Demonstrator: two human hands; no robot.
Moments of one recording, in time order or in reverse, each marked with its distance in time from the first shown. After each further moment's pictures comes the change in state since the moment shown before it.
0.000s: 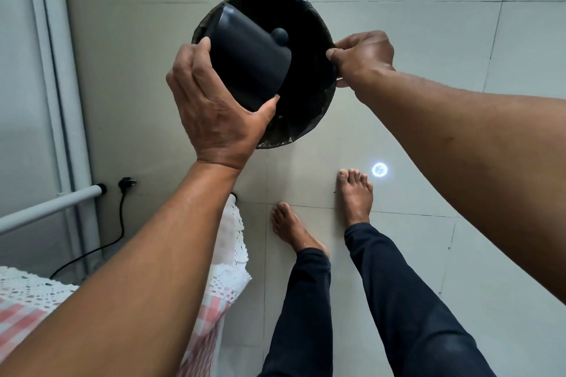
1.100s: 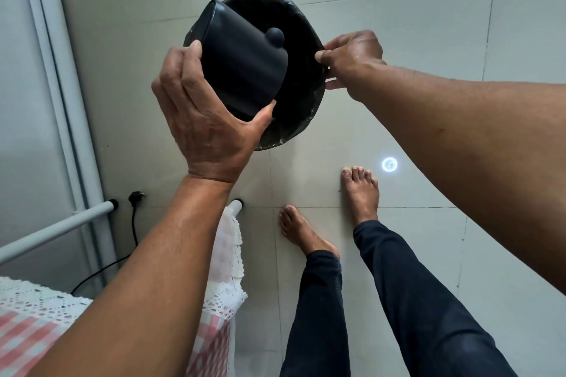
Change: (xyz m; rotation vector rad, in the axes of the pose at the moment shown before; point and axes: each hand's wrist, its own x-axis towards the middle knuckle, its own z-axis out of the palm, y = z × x) left_hand 0.002 0.011 -0.018 0.039 0.062 0.137; right_hand -0.047 0.011 0.044 -0.440 0.110 -0.294
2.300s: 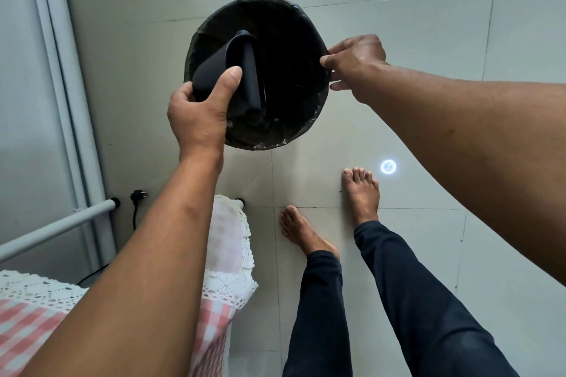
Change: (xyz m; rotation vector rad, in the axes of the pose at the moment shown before) left_hand 0.015 -0.029 0.016 -0.874 -0.317 -0.944; right_hand 0.054 0.046 -0.031 0.152 0.298 0.042
